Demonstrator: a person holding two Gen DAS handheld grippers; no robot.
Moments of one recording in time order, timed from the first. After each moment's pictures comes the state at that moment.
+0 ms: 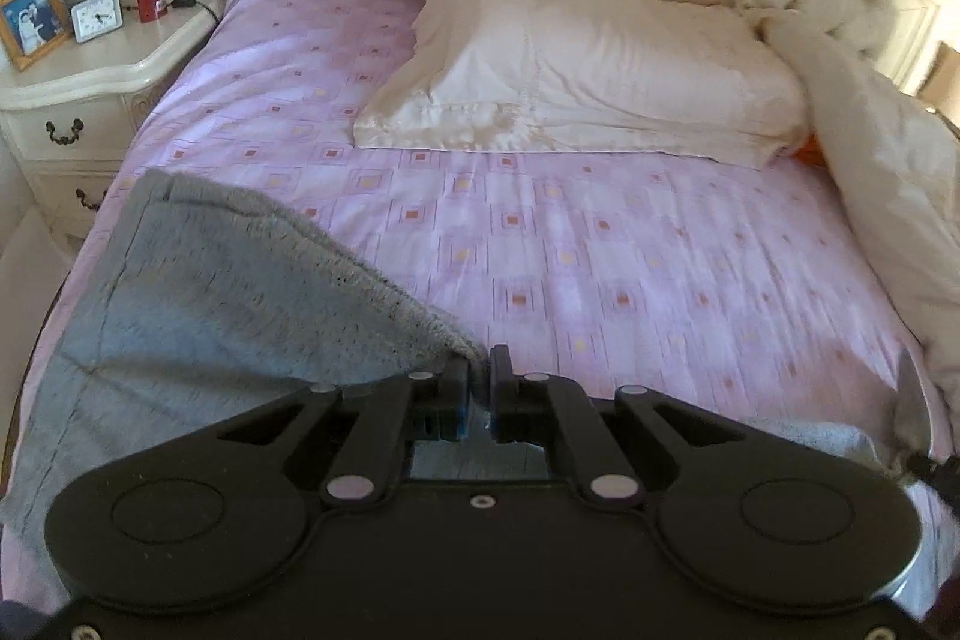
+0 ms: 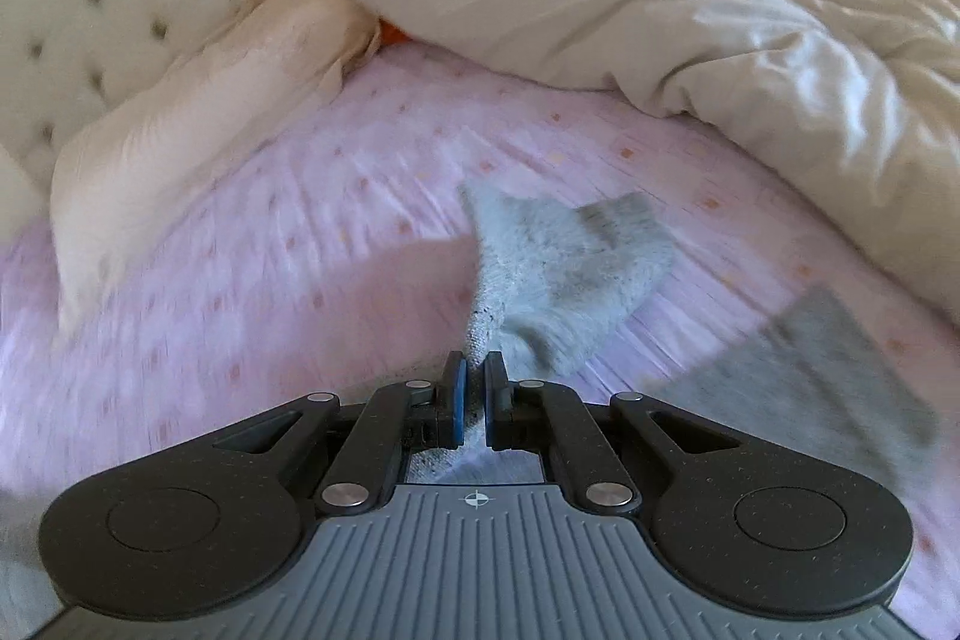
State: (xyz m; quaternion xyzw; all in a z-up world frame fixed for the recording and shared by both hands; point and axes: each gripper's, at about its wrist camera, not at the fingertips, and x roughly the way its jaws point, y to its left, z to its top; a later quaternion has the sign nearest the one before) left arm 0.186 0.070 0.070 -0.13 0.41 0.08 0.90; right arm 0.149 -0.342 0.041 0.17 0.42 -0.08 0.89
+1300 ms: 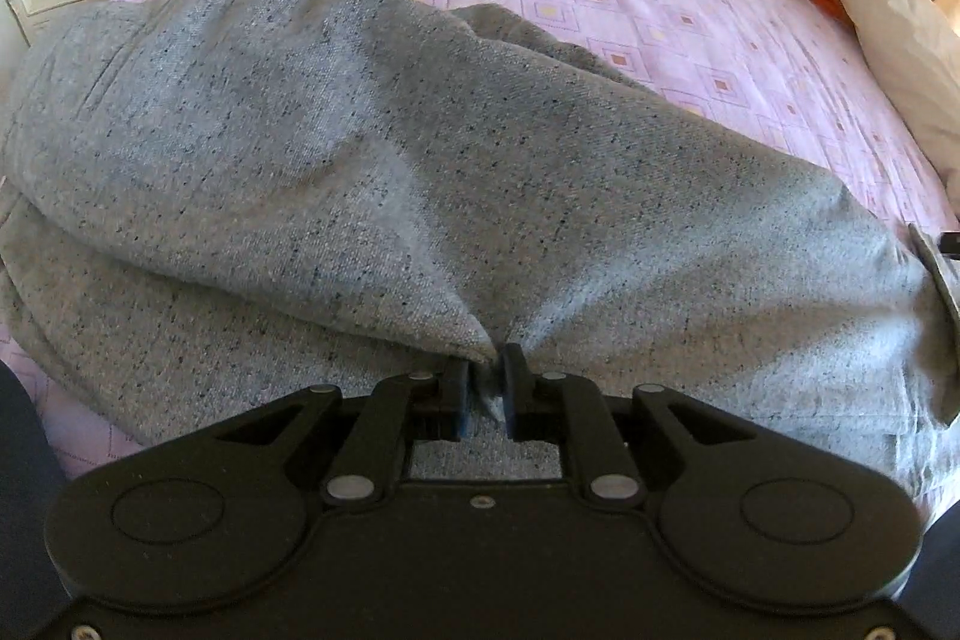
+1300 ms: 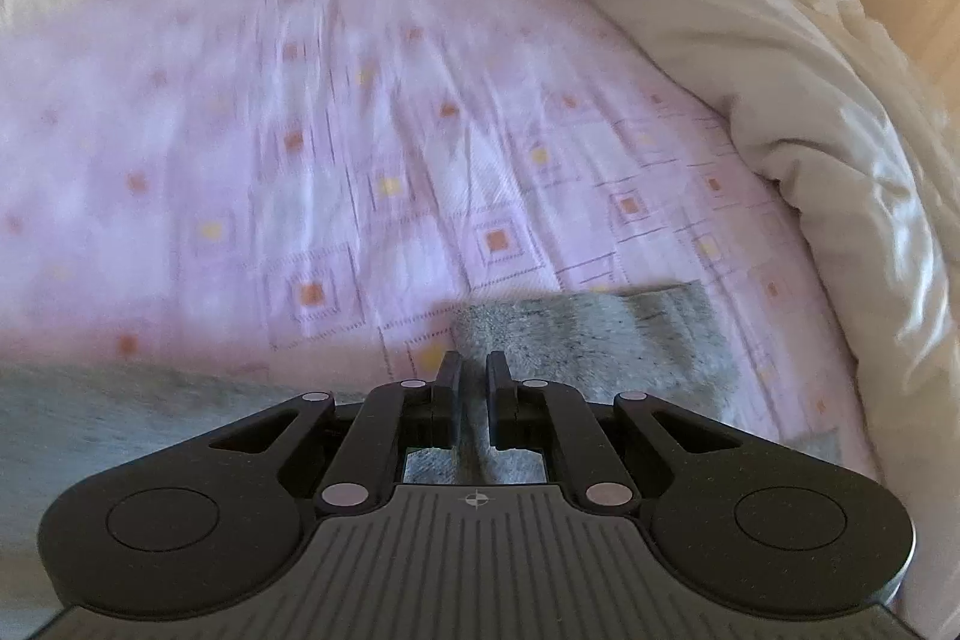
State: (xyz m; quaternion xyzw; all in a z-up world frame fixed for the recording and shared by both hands) left arm 0.124 0.091 -0.045 -0.15 0.51 0.05 0.84; right arm 0.231 -0.267 -0.039 -0.11 0.51 -0.07 0.85
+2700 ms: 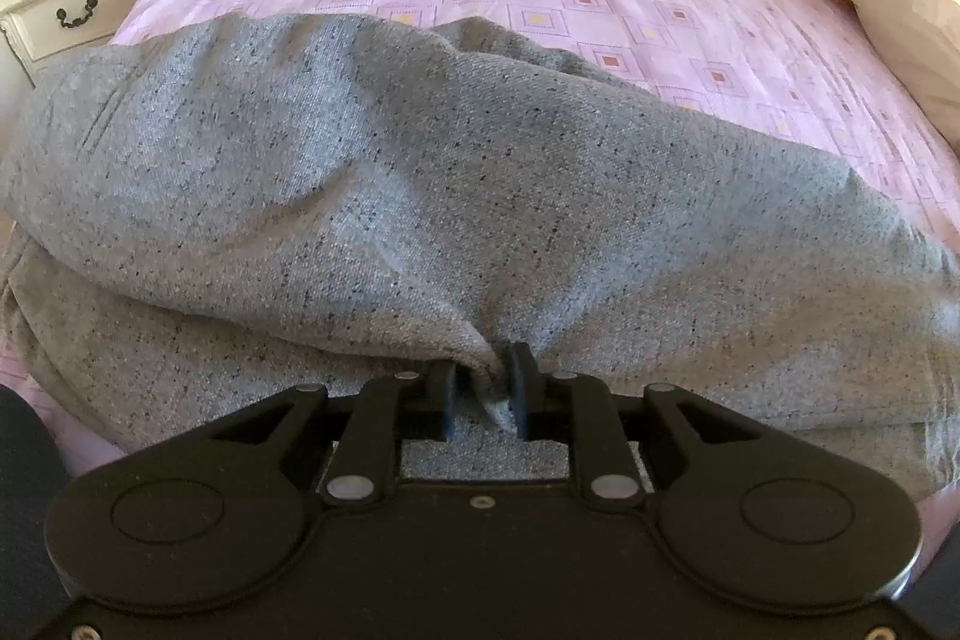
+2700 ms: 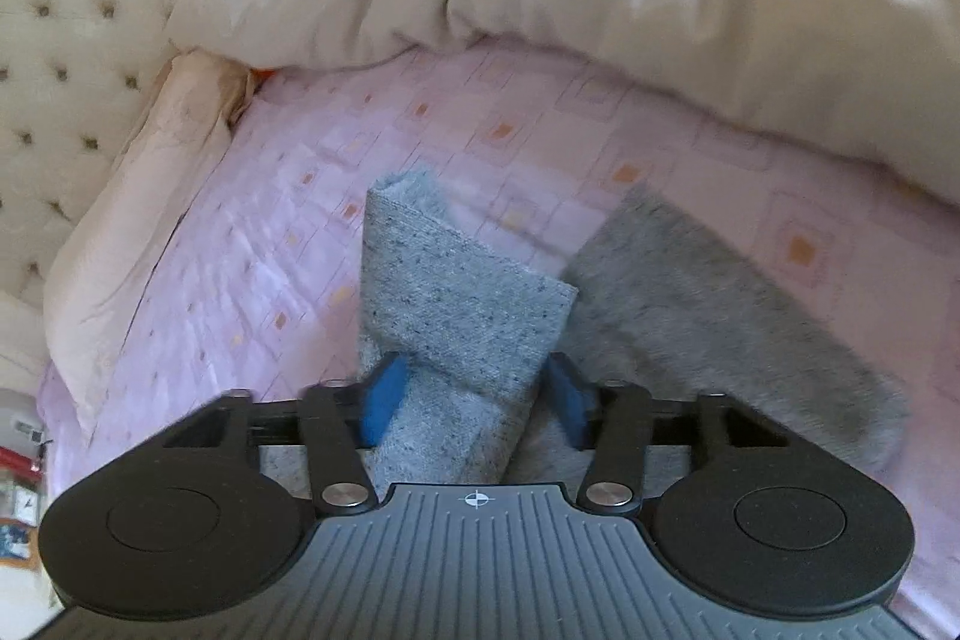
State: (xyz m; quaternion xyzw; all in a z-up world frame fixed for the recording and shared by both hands) left arm 0.131 0.083 -0.045 -0.11 0.50 0.06 0.85; right arm 0.125 -0.465 -0.035 0.35 0.41 -0.08 0.84
